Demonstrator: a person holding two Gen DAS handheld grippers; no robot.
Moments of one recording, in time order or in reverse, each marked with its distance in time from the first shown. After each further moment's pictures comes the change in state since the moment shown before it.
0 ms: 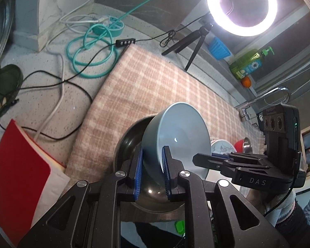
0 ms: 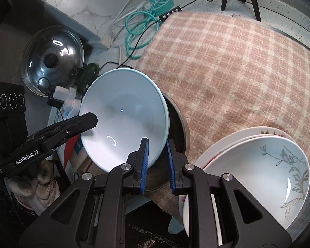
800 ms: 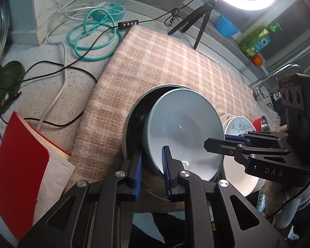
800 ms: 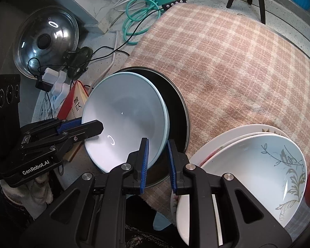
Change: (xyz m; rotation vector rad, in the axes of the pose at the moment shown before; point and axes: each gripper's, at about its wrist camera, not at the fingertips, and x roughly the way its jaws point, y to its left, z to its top) left arm 0.019 -0.003 -0.020 0.074 0.080 0.100; right arm 0.015 0.012 -0.004 -0.087 0.042 -0.099
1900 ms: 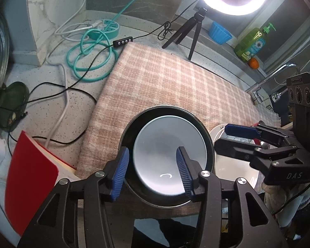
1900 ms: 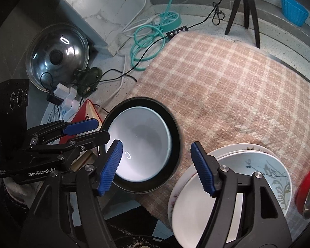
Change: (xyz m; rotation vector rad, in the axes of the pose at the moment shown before) left arm -0.019 -0.017 0.014 0.048 -0.064 0.030; right arm -0.049 -0.005 0.000 -0.017 -0.164 0.018
